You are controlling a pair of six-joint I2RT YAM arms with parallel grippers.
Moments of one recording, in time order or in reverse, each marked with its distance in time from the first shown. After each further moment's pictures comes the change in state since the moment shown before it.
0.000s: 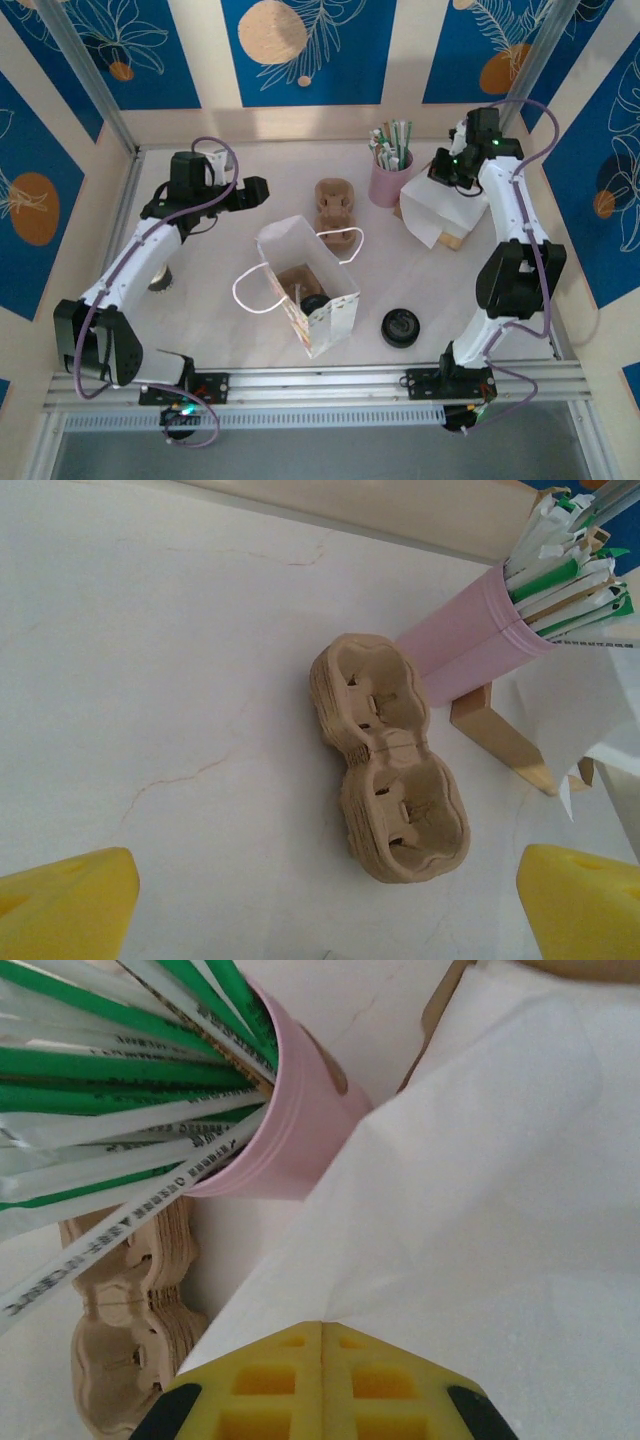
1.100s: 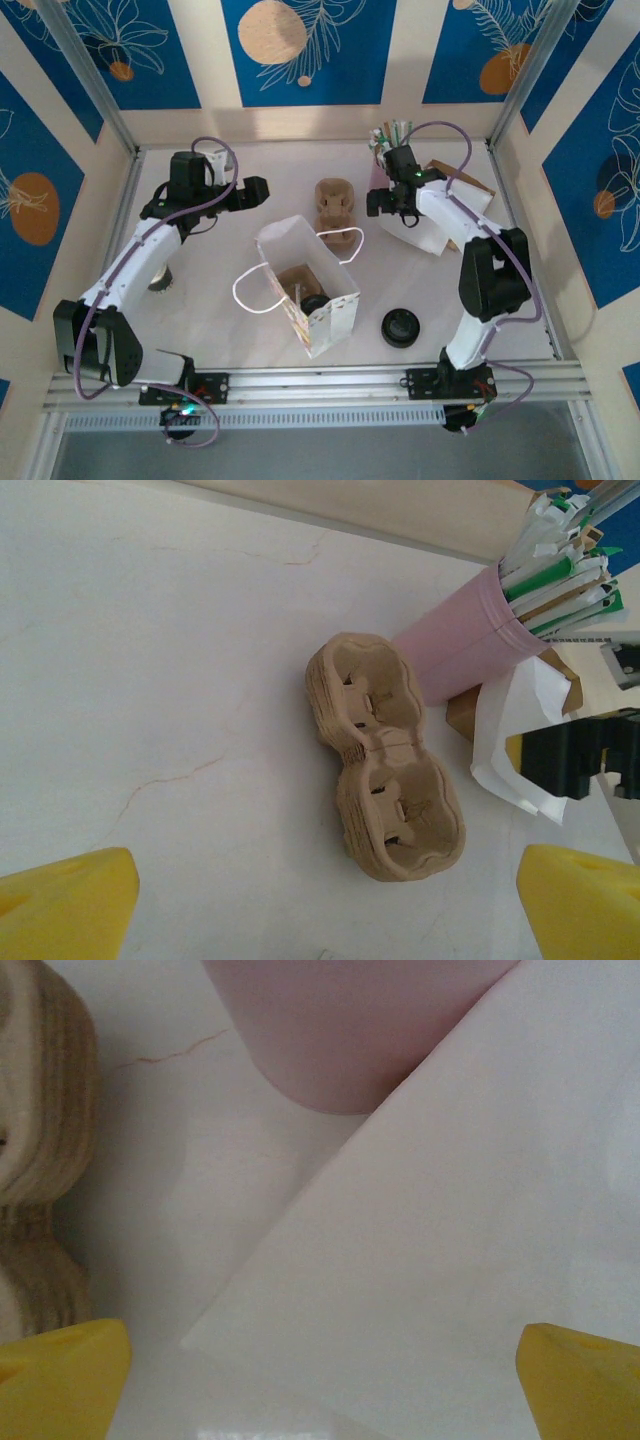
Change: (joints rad) left arm 0.000 -0.002 0.000 0.000 0.007 -0.001; right arm 0.369 0.019 -0.274 0.212 0.453 -0.030
